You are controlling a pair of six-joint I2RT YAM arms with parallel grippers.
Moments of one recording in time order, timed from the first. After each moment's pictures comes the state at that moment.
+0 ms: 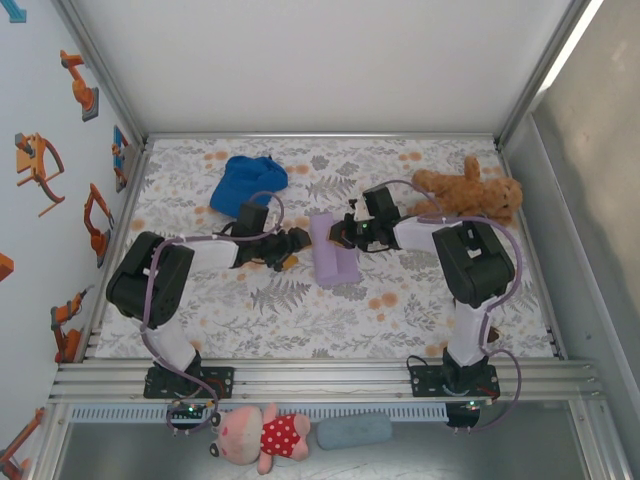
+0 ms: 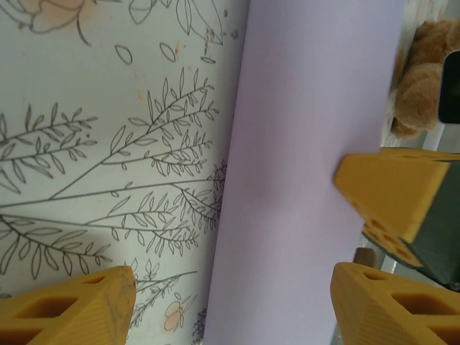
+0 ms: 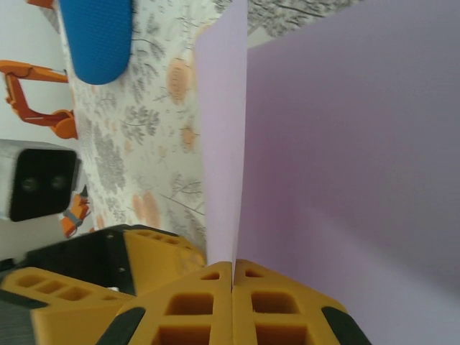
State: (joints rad) left arm -0.51 1.75 0.82 0.07 0.58 -0.97; right arm 0.46 1.92 1.03 0.05 -0.69 0.82
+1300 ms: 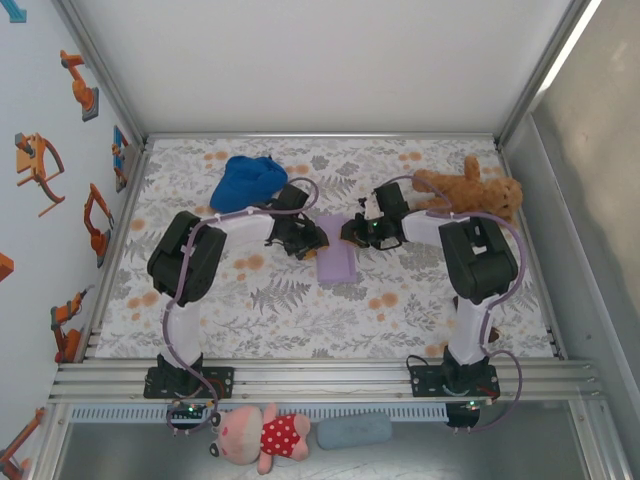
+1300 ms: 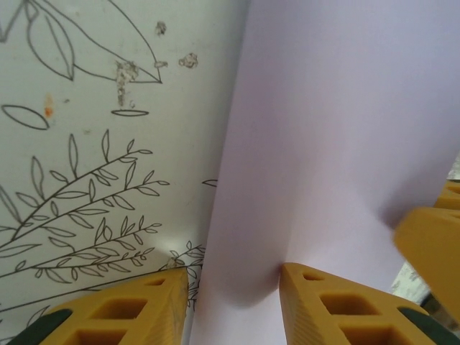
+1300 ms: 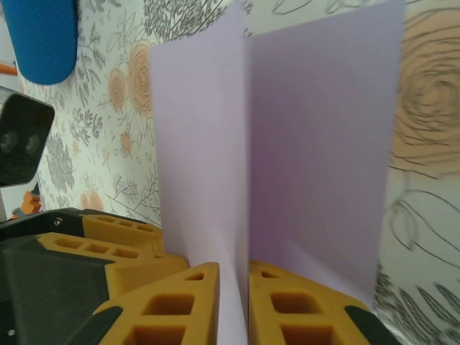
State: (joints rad) left arm -0.65 2.02 1.29 -0.42 0.39 -0.89; right arm 0.38 1.91 1.07 -0.12 -0.67 0.63
